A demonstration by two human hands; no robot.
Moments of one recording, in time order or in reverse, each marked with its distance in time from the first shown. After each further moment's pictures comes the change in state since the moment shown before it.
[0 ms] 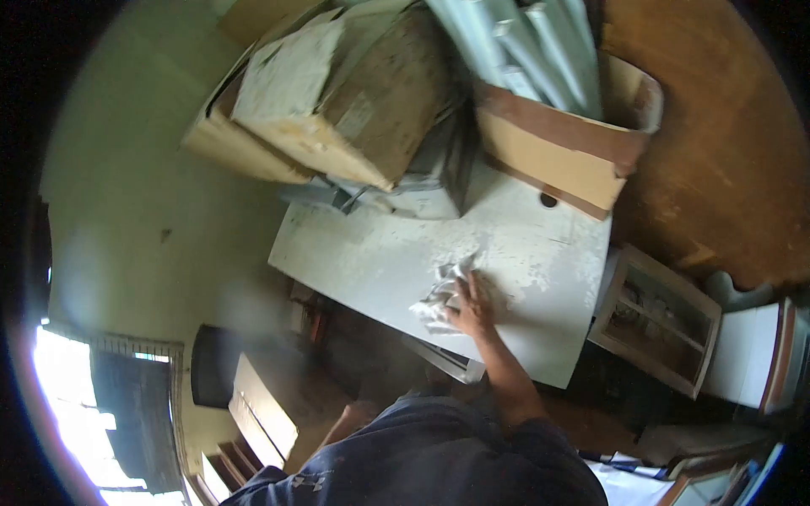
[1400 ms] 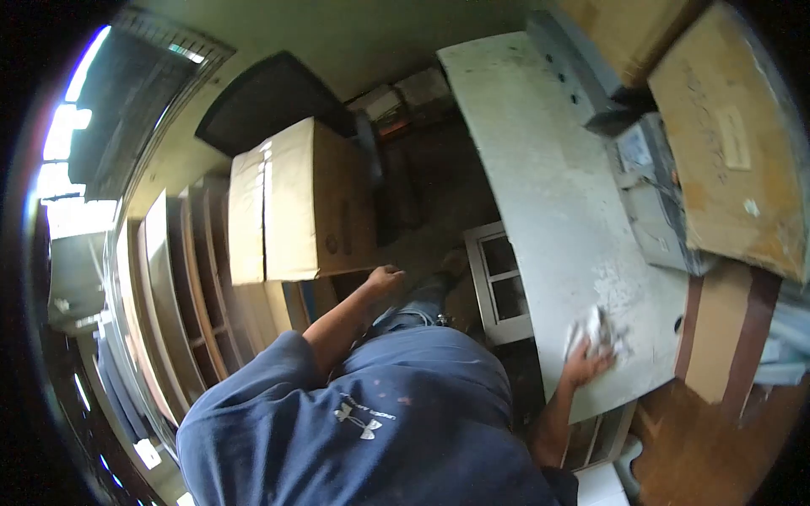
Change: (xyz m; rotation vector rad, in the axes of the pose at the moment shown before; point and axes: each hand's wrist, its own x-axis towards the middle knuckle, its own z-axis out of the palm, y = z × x) left_hand 0.078 -0.056 -0.043 -0.183 0.335 -0.030; right_hand -0.051 0.042 -0.014 -0.436 0.066 0.293
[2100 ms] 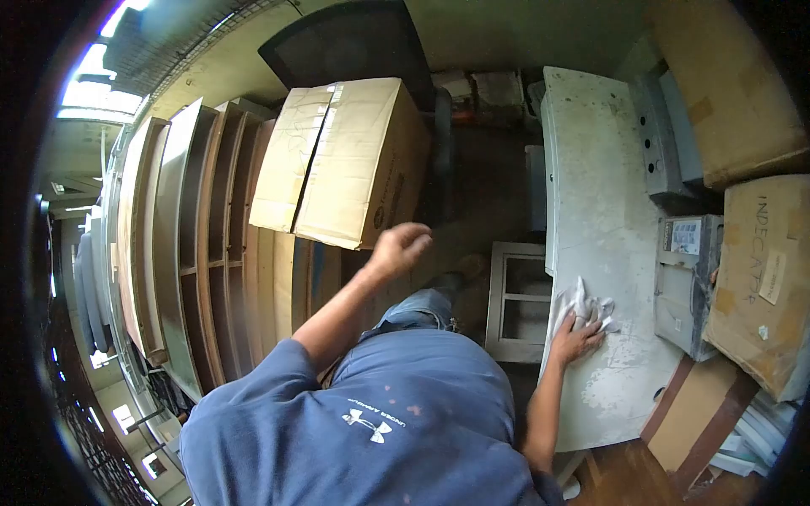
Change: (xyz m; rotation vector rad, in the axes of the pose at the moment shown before) left_hand -0.093 0.060 -0.084 -0.297 0.443 0.595; right_hand 0.008 -0.190 0.030 -0.012 -0.242 -0.331
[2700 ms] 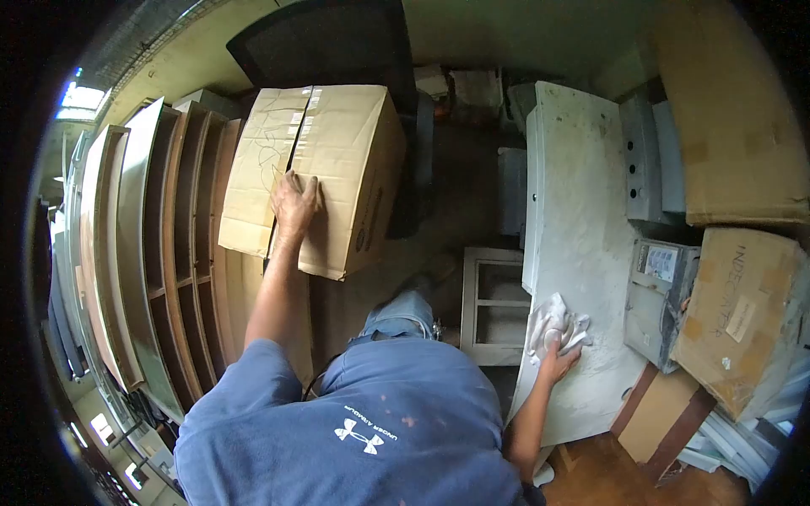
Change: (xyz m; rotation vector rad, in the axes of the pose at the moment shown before) left_hand 0.108 -0.091 -0.159 0.669 0.629 -0.258; right_hand 0.007 0.003 -0.043 0.202 -0.091 0.131
